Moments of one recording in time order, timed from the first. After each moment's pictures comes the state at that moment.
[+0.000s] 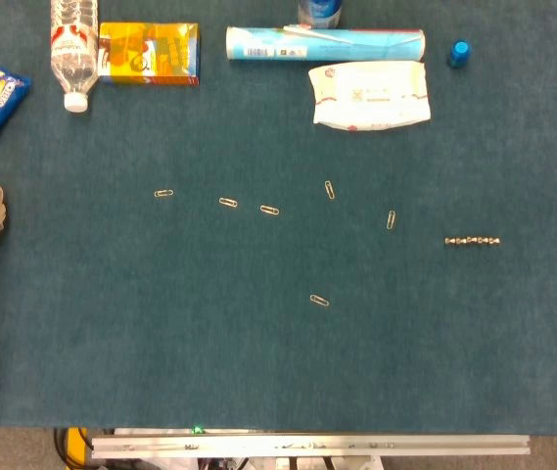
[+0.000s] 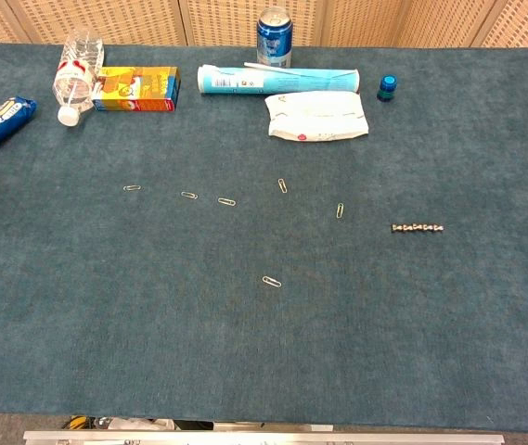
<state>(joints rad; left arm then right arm) -0.07 -1.13 -0.05 -1.64 1.43 1.47 0.16 0.13 -1.13 0.02 -1.54 -1.62 1.46 0.11</state>
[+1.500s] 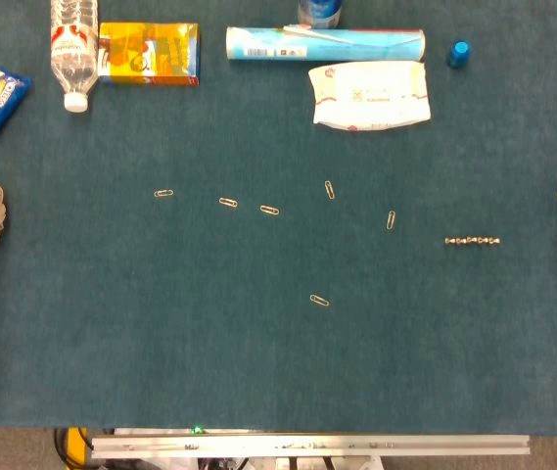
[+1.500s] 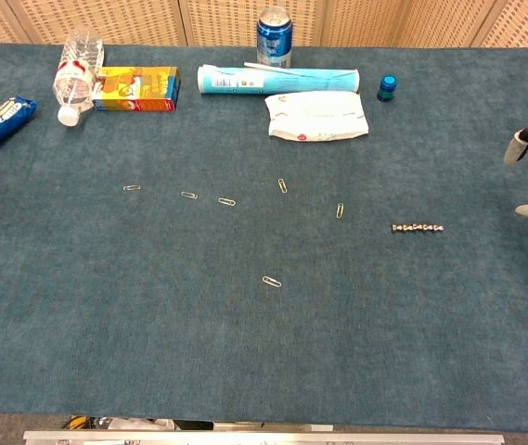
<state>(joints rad) -0.07 -1.11 -0.05 -1.65 1.43 1.48 0.12 0.25 -1.32 0.06 -1.47 -1.47 1.23 -0.25</state>
